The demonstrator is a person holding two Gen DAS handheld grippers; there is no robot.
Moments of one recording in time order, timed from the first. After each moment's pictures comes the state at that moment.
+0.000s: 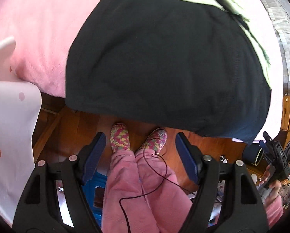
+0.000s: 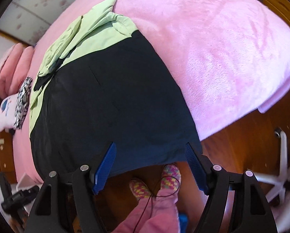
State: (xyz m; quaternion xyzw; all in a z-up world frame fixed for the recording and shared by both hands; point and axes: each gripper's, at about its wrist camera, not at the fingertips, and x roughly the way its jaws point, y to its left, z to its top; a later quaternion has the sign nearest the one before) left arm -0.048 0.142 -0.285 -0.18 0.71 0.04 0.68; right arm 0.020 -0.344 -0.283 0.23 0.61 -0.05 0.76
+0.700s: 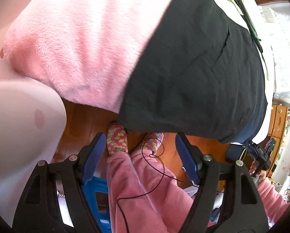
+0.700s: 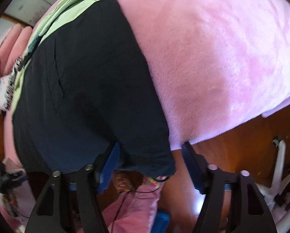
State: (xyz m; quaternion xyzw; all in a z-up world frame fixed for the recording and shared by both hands) left arm -0.065 0.253 -0.353 -0.27 0.70 -0.01 0.67; right arm 0.026 -0.381 -0.355 0.21 0.65 -0.01 0.73
